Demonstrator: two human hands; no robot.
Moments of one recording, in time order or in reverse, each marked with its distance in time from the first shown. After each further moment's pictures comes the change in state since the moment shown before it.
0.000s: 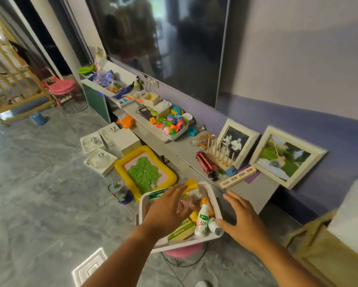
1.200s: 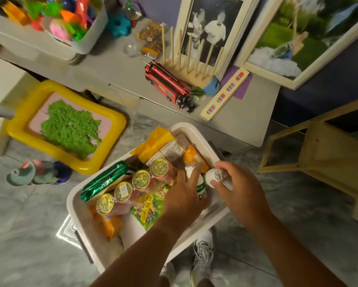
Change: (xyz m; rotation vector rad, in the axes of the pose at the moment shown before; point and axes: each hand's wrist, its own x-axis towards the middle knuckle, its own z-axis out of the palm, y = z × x) left_hand 0.149 -0.147 0.274 -0.038 -0.324 0.137; right_hand 0.102 0.120 0.206 -0.006 0.212 0.503
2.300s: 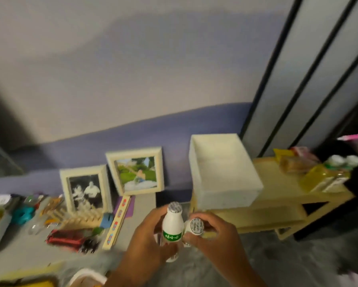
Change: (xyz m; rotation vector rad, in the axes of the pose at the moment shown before) left_hand -0.004 0.369 -0.123 -0.406 -0.247 0.543; right_hand -0.128 0.052 -0.337 0.590 0.551 0.131
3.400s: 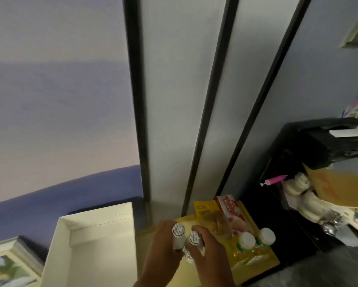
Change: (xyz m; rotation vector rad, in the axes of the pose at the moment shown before) left_hand 0.360 0.116 0.361 0.293 -0.075 0.035; right_hand 0.227 0.181 -0.332 -0.182 0.260 0.207
